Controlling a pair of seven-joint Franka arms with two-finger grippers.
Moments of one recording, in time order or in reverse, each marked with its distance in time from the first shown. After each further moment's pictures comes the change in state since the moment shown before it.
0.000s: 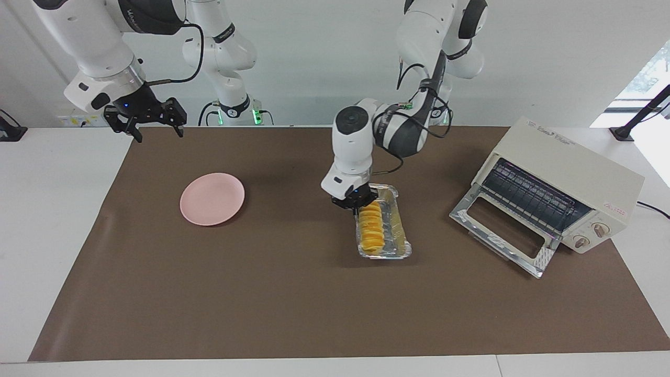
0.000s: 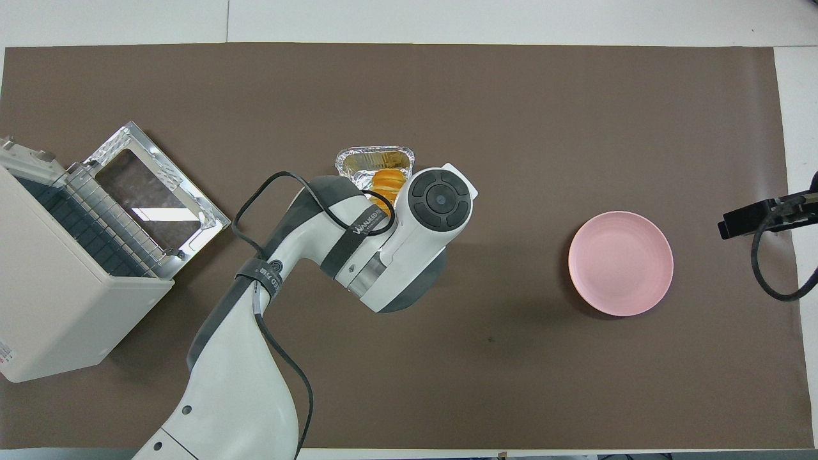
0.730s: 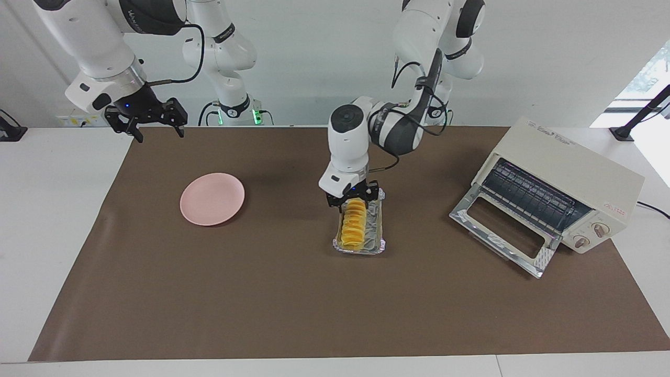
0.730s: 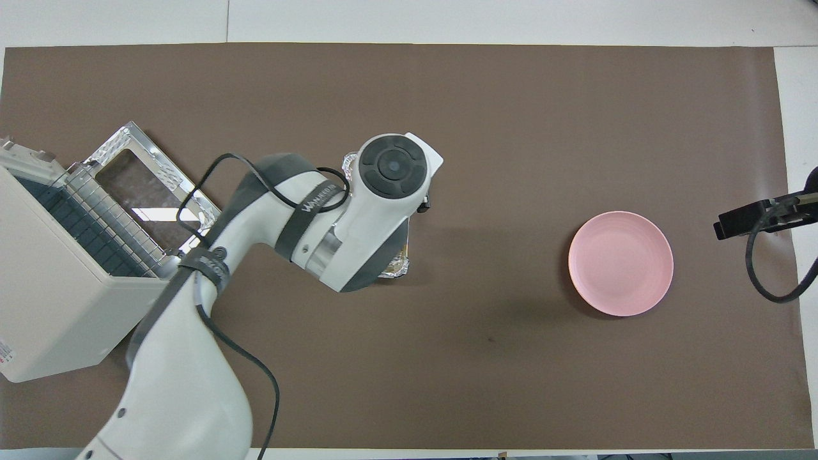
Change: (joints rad) left arm 0.098 -0.088 0.039 0.010 -0.022 -0.064 -0.033; right arm 0.012 0.000 0.009 -0.003 0.000 0.005 0.014
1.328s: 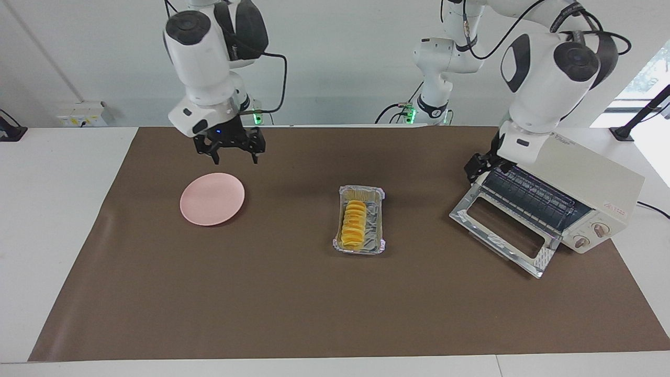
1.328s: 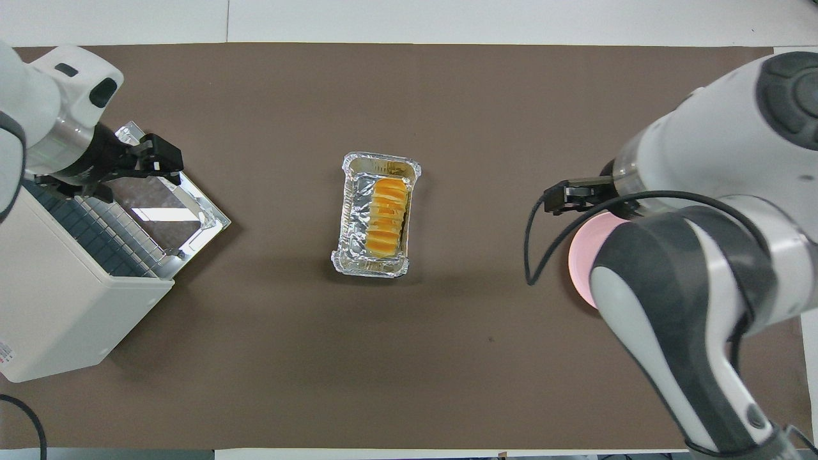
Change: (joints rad) left arm 0.467 -0.298 0.009 0.001 -0.057 -0.407 0.398; right arm 0.324 0.132 0.014 -0.052 0.001 0.268 0.507
